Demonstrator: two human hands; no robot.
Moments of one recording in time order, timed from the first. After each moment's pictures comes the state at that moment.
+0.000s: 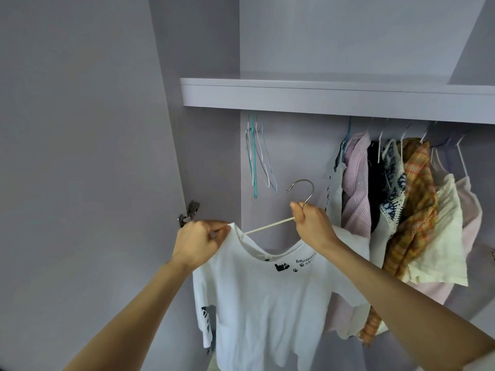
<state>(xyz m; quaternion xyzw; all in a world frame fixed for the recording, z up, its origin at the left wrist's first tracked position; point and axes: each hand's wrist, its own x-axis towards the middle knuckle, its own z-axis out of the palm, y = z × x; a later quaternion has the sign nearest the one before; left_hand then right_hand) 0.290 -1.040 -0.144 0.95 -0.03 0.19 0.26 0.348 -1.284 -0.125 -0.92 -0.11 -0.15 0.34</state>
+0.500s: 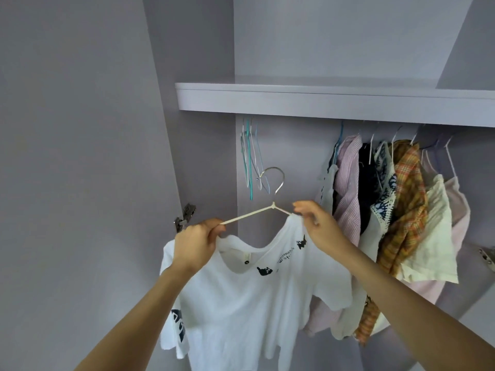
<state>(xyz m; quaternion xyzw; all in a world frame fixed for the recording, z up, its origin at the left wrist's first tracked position) 0.294 -1.047 -0.147 0.95 -0.01 0.22 0.22 0.328 -1.310 -0.117 -0.87 -0.15 -0.11 0.45</state>
